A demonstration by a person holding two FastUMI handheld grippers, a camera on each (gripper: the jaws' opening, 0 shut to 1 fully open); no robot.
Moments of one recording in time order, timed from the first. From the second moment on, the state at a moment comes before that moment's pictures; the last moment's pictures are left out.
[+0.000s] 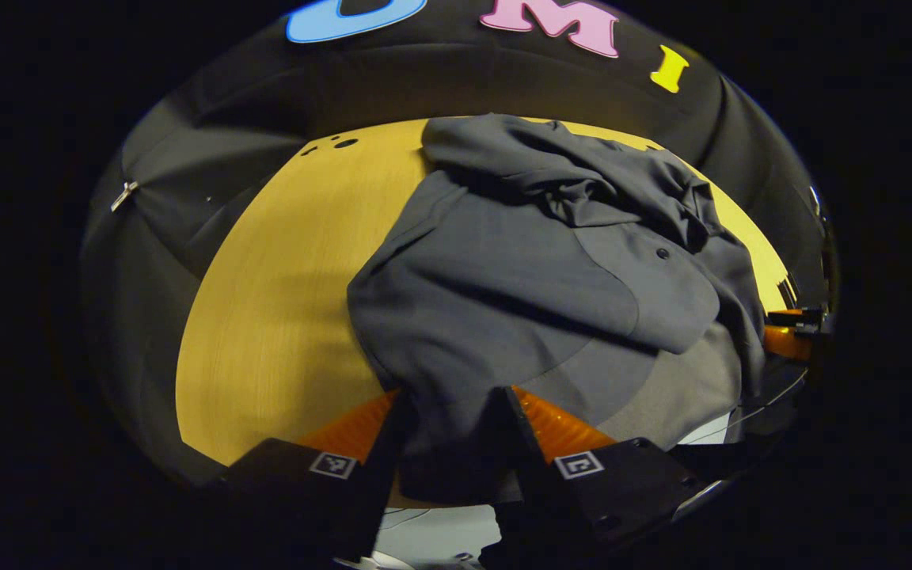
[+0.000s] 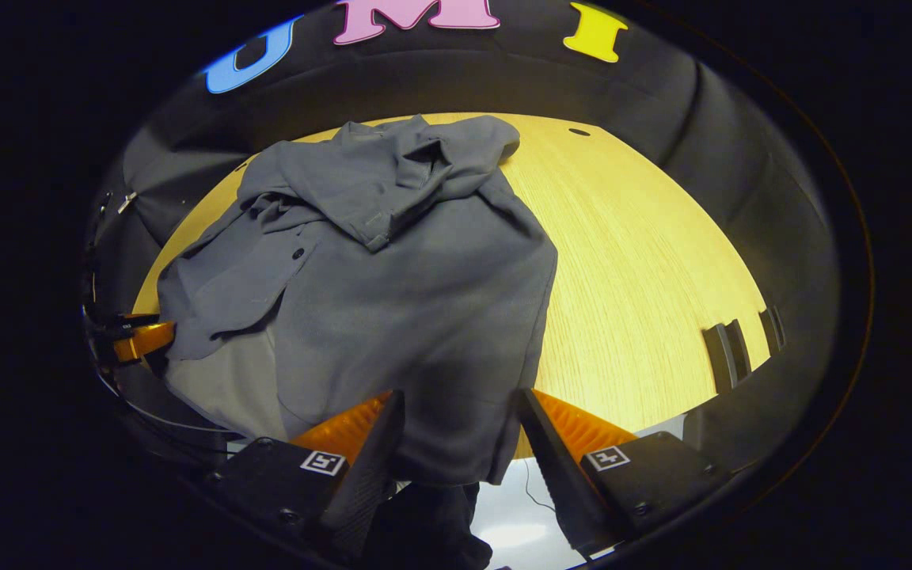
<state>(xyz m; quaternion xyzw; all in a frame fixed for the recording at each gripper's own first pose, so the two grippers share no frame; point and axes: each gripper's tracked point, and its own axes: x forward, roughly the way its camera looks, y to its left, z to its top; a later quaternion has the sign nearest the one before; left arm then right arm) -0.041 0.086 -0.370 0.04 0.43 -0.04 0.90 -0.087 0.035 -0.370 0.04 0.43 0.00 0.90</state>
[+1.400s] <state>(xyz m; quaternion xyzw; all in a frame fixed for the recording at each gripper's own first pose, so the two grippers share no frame) 0.030 0.069 -0.197 -0.09 0.26 -0.07 0.96 0.013 0.034 -0.219 0.09 0.28 0.02 0.96</state>
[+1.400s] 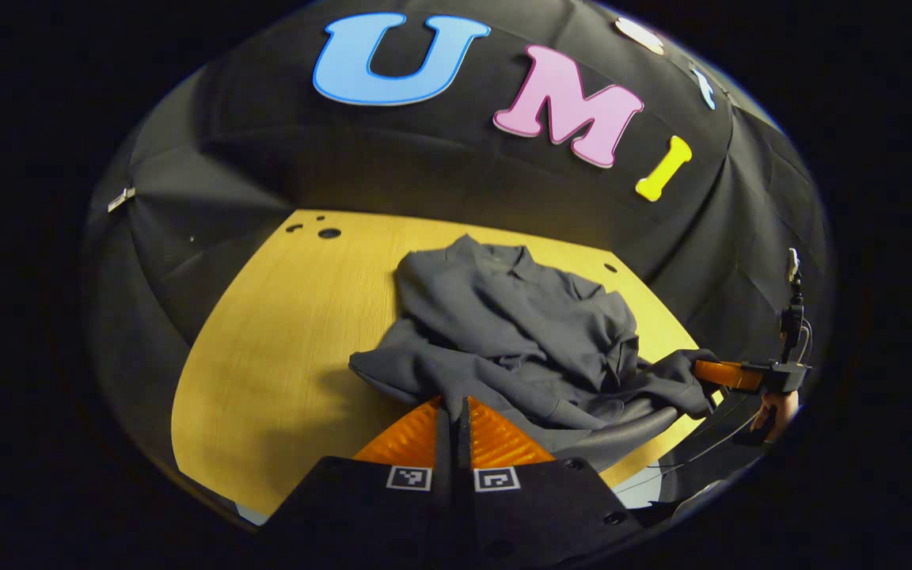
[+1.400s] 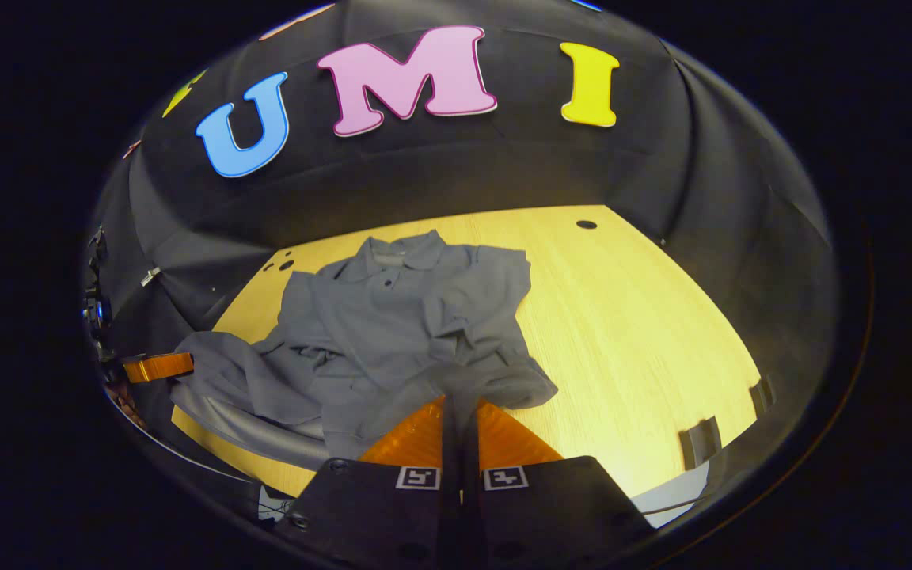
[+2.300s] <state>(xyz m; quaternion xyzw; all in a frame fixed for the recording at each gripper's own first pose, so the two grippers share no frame) 0.213 0.065 -0.108 -0.07 0.15 -0.08 0.98 0.183 0.003 -0.146 0.09 0.17 -0.01 0.98</state>
